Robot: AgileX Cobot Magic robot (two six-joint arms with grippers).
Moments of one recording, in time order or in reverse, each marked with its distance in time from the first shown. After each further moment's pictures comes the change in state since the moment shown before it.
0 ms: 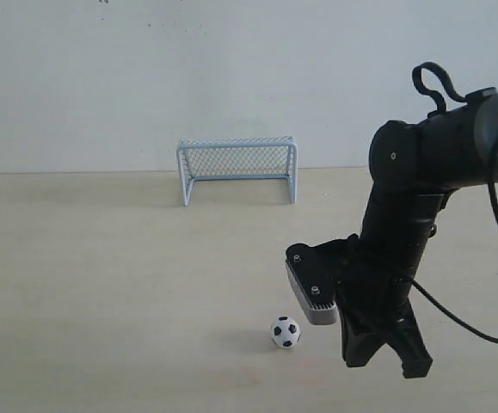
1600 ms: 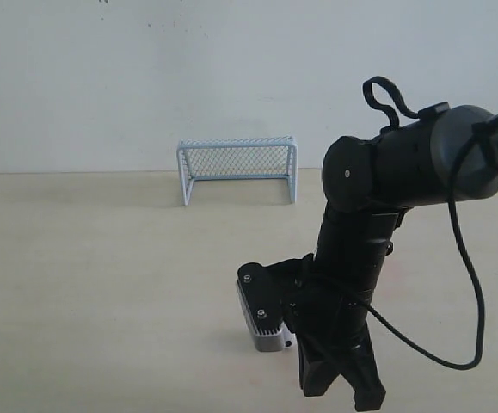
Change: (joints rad) left arm 0.000 0.000 0.000 0.000 0.000 0.000; right arm 0.138 0.002 0.000 0.060 0.001 0.097
